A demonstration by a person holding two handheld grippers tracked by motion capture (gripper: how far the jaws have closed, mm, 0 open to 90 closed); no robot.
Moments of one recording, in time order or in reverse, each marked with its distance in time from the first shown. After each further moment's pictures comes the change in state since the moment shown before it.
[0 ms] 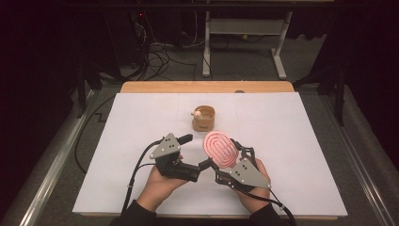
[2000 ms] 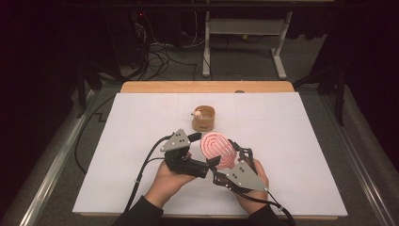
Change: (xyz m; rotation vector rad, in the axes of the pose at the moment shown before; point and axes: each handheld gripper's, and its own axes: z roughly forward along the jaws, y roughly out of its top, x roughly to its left) left arm -0.001 0.010 0.022 0.031 -0.045 -0.028; right arm 0.006 0.003 0.000 -0.020 -0.009 -0.030
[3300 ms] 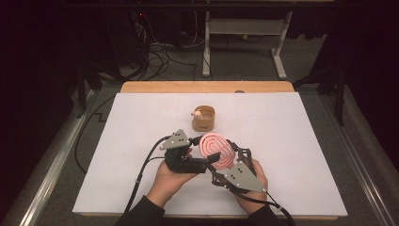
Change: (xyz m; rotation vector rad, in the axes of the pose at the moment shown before) left arm 0.006 -0.006 0.002 0.010 -0.038 -0.046; right arm 0.003 0.001 0.001 -0.001 0.002 -0.018
